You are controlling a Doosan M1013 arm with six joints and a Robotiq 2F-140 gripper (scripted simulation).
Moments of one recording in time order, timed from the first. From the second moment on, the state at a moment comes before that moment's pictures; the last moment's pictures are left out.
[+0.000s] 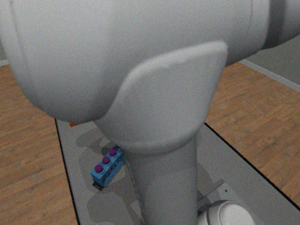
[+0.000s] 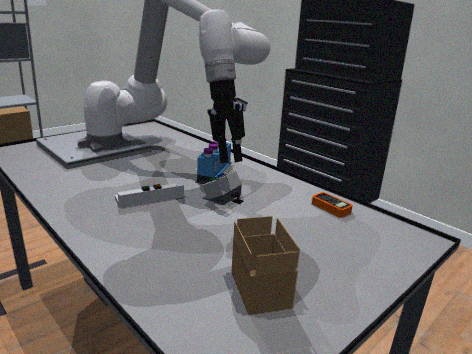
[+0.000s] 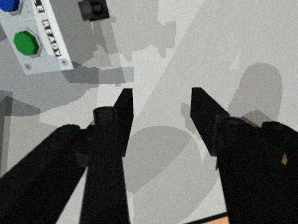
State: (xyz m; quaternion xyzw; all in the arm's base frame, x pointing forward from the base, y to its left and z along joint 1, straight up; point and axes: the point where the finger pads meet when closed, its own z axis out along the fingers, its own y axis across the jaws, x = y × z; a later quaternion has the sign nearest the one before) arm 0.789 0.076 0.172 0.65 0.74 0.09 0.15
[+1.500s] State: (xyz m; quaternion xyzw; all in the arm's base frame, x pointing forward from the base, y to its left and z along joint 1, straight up) arm 0.597 0.081 0.159 0.53 0.85 0.01 0.04
